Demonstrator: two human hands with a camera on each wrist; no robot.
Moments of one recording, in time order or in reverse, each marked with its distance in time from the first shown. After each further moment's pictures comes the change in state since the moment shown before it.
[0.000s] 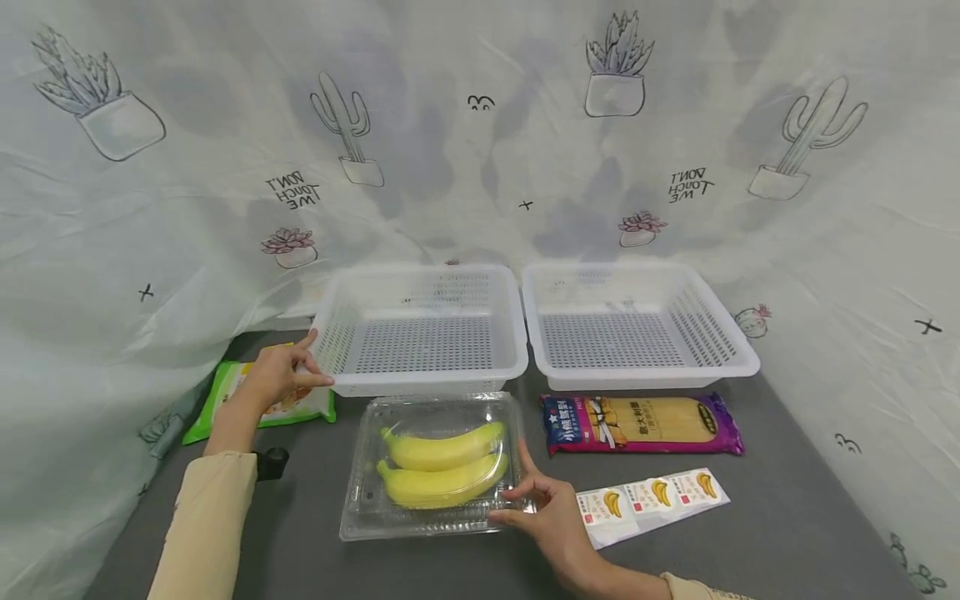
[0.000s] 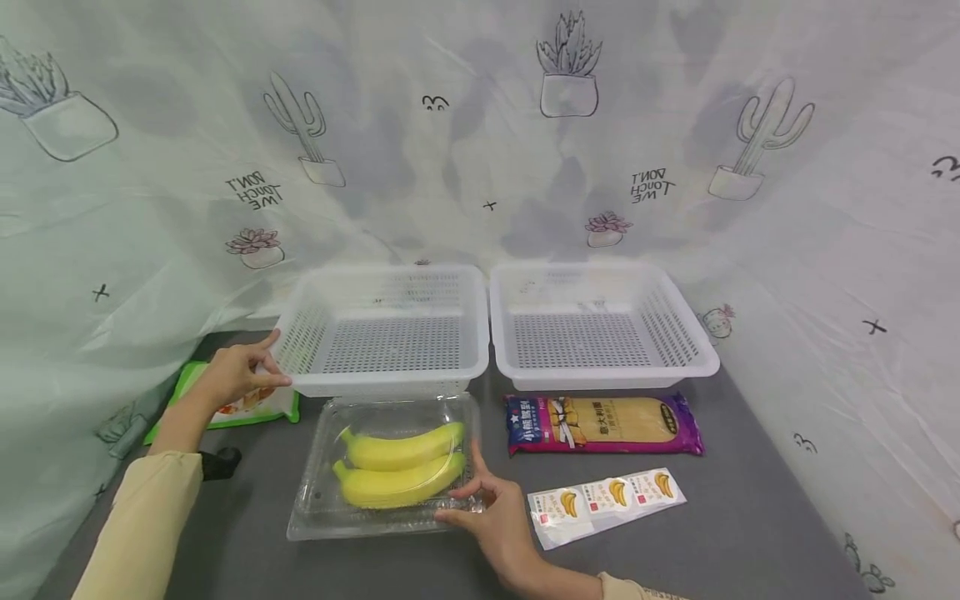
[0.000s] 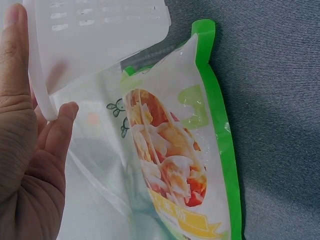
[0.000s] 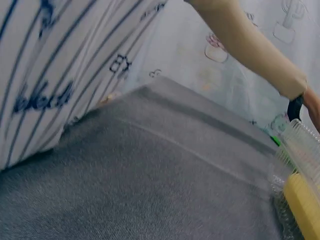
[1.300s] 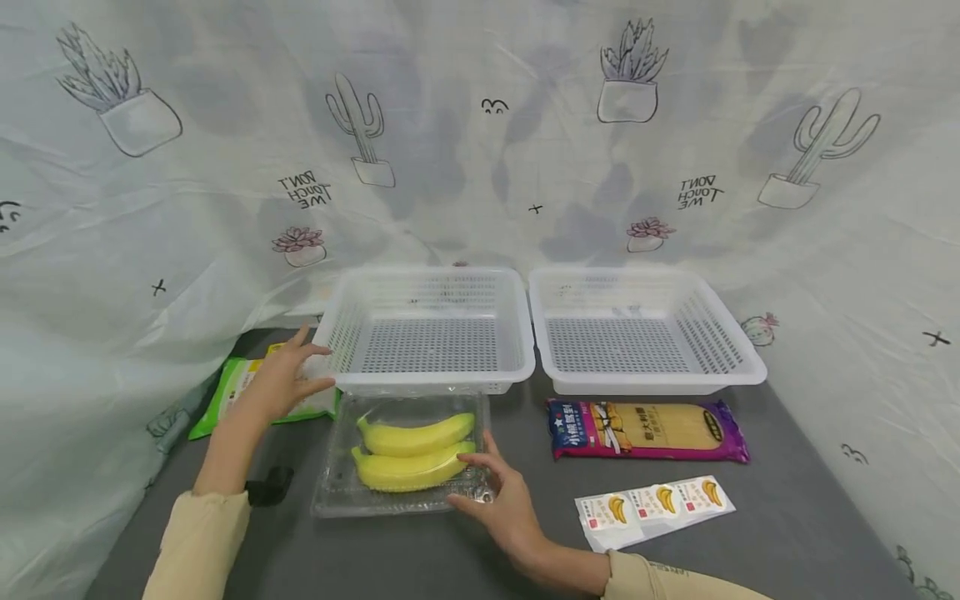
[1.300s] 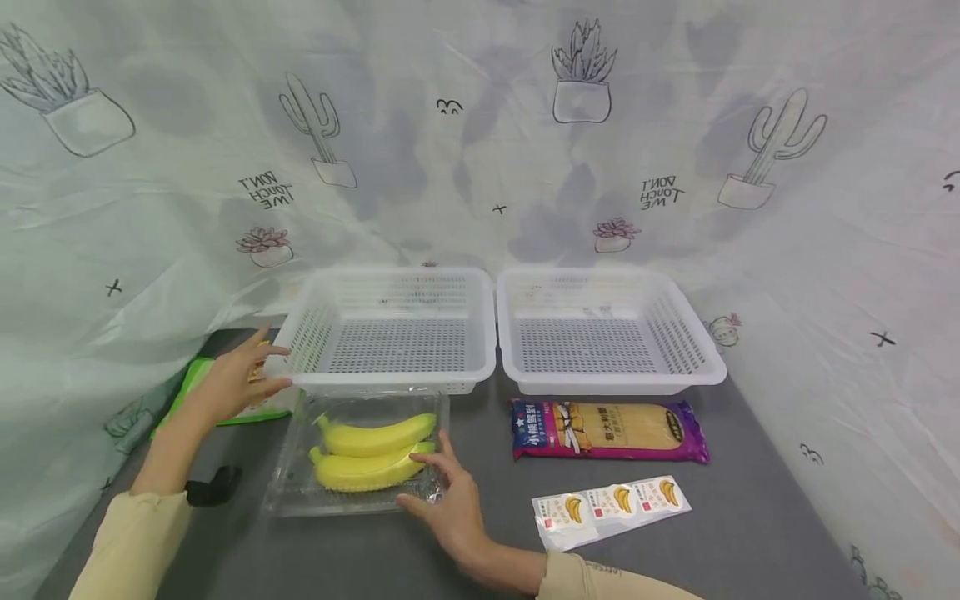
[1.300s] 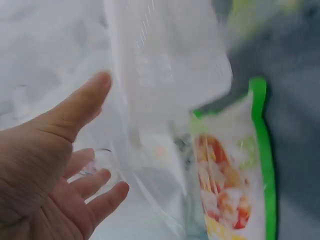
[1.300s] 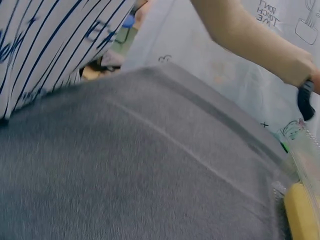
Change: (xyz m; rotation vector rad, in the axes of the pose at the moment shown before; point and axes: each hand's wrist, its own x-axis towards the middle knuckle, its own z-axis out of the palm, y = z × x) left_hand -0.030 0.035 -0.004 0.061 0.049 0.031; right_hand 0.021 0.008 0.049 -0.098 -0.109 -0.056
